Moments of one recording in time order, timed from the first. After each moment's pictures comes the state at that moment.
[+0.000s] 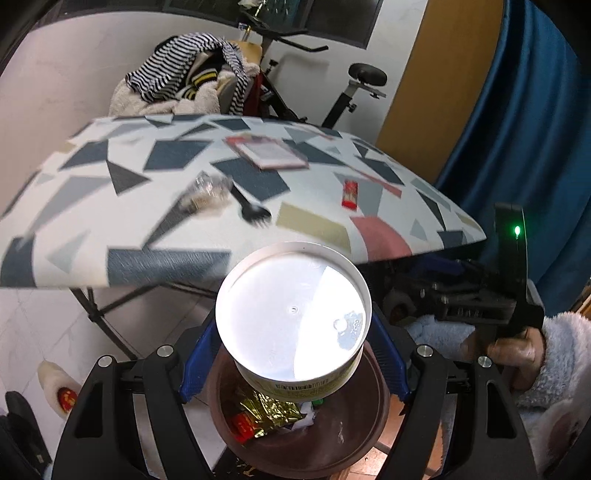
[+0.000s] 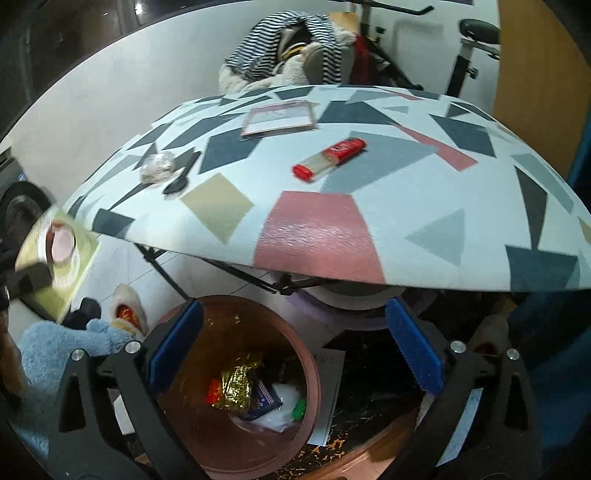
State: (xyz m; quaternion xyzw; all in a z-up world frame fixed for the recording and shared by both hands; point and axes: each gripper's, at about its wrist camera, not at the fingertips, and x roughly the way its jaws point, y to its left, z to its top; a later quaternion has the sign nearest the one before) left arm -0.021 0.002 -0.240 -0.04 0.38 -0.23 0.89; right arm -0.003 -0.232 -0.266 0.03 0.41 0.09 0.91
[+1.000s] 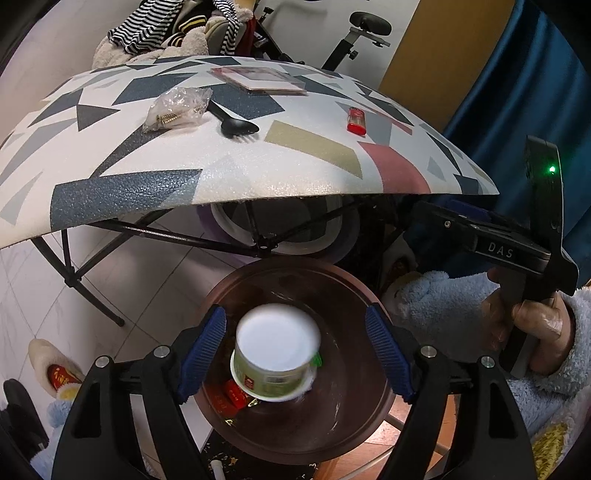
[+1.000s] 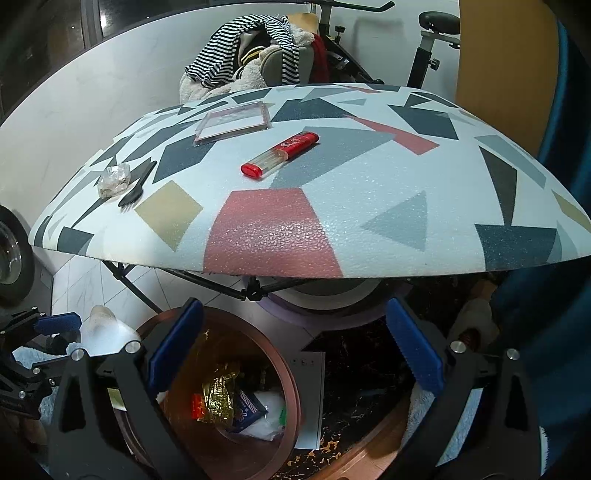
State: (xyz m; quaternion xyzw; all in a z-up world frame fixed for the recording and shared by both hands) left arm -0.005 -0.020 -0.291 -0.02 0.46 -0.24 0.85; right arm -0.002 -0.243 -0.274 0.04 0.40 0.05 0.91
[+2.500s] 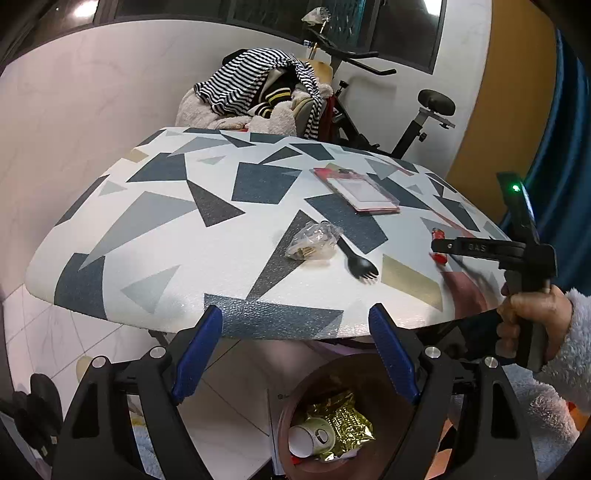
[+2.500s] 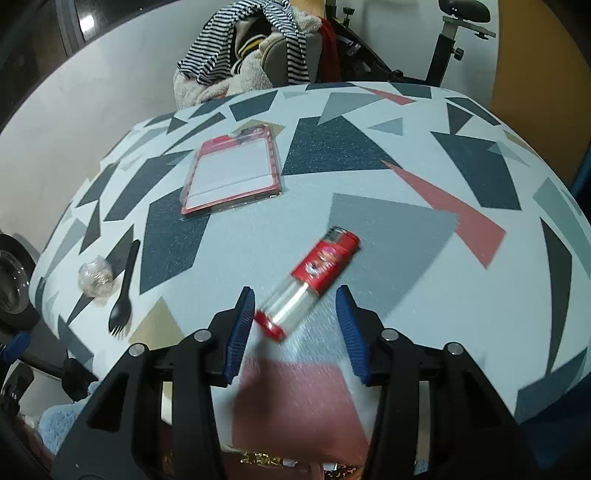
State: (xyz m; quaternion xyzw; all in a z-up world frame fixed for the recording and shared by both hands) left arm 0.024 0.057 -0.219 -0.05 0.35 -0.10 0.93; right arm 0.135 -0.220 -0.243 0.05 0.46 0.06 0.89
